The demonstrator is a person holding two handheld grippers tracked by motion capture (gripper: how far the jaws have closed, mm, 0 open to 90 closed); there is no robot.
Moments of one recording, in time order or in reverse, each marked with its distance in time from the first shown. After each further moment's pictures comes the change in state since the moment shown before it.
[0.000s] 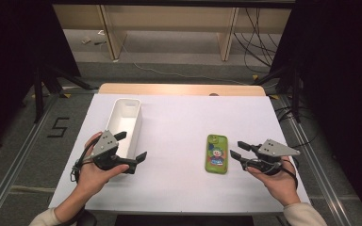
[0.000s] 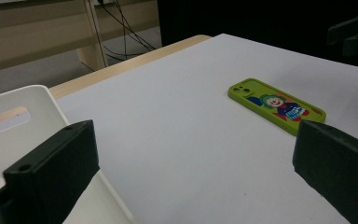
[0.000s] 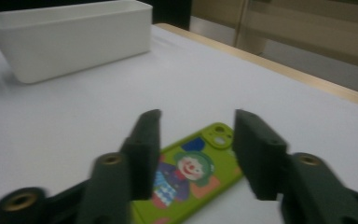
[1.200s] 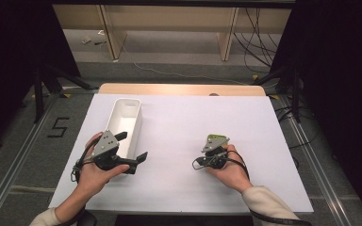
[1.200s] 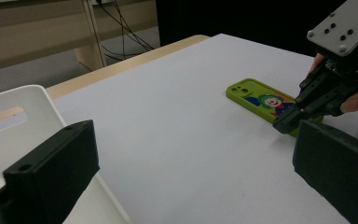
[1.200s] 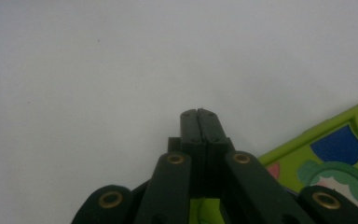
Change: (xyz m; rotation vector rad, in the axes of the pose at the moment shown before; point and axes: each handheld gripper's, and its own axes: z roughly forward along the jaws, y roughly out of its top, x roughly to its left) left arm -0.001 0.000 0.001 0.001 -0.007 -0.004; right arm 0.052 0.006 0.120 0.483 0.135 -0.077
